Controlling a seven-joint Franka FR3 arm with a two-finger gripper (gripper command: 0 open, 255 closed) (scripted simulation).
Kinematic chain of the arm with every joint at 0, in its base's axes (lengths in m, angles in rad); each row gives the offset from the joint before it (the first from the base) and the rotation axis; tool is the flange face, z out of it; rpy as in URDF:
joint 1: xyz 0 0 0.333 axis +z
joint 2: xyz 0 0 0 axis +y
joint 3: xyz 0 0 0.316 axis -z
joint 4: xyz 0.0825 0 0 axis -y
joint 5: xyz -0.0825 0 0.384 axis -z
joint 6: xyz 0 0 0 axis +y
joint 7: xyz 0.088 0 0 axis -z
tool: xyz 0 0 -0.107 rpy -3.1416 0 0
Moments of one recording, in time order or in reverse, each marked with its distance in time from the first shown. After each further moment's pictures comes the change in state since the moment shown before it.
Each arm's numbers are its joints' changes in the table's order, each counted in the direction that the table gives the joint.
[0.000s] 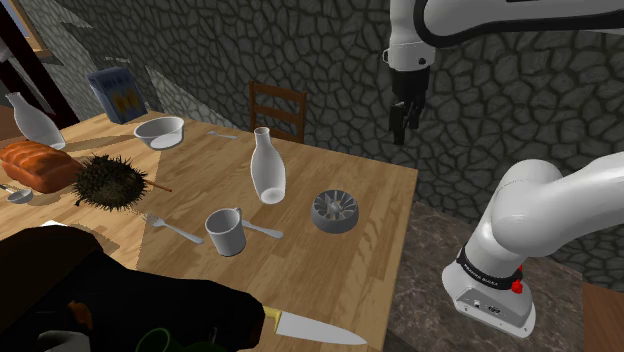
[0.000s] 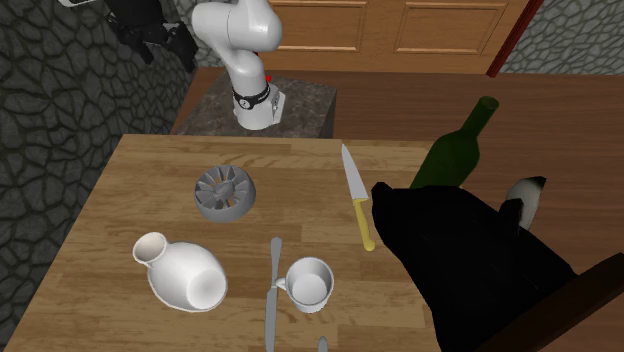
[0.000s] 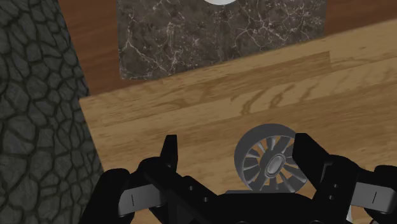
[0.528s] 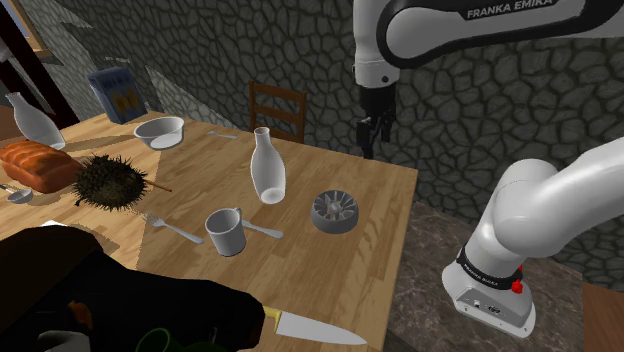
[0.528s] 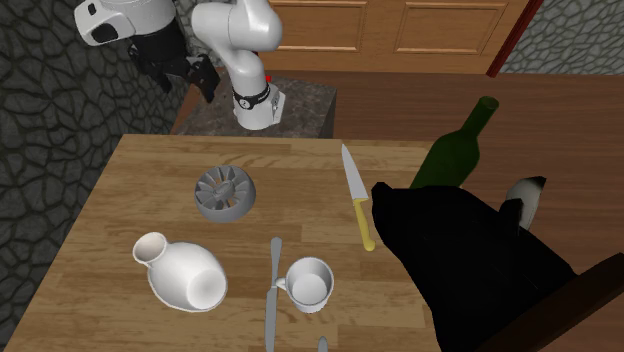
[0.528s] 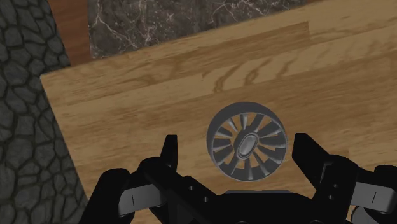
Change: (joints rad) arm 0.042 0.146 -0.099 0.030 -0.069 -0.127 0.110
